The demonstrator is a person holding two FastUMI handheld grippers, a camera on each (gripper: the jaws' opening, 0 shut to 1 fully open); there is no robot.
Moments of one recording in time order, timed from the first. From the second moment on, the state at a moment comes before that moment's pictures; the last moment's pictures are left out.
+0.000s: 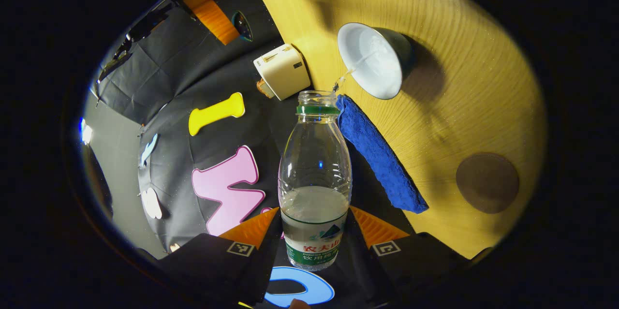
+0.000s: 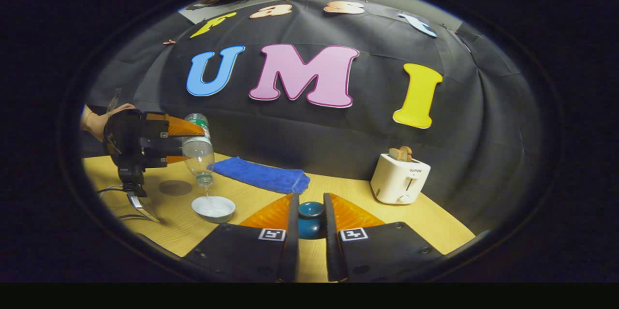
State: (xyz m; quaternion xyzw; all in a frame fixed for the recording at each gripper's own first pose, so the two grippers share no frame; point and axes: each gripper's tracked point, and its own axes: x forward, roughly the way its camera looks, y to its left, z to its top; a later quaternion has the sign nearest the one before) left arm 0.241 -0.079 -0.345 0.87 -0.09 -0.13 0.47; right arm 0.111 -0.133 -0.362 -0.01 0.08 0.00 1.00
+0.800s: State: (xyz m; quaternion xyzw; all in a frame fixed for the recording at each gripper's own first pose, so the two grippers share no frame) left arm 0.245 -0.085 -0.343 0.85 -0.09 -0.14 0.51; right arm 0.114 -0.130 -0.359 -0.01 0.08 0.01 1.00
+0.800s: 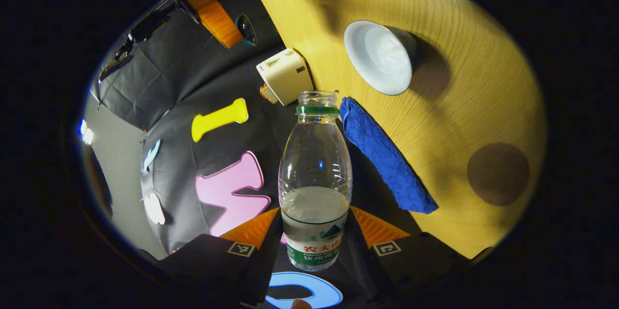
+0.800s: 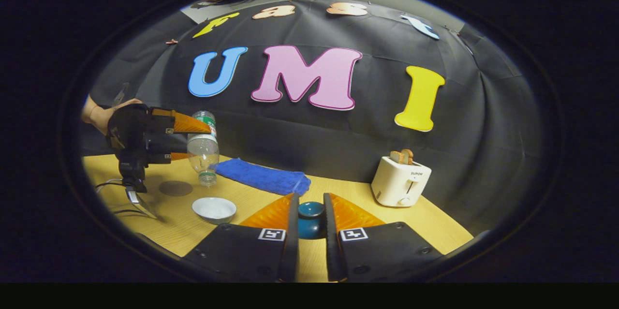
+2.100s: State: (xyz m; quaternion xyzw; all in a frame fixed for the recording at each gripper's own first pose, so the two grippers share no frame) left arm 0.208 -0.033 -0.377 -0.01 0.14 -0.12 0.98; right arm 0.123 -0.116 -0.357 -0.01 0.08 0.01 1.00
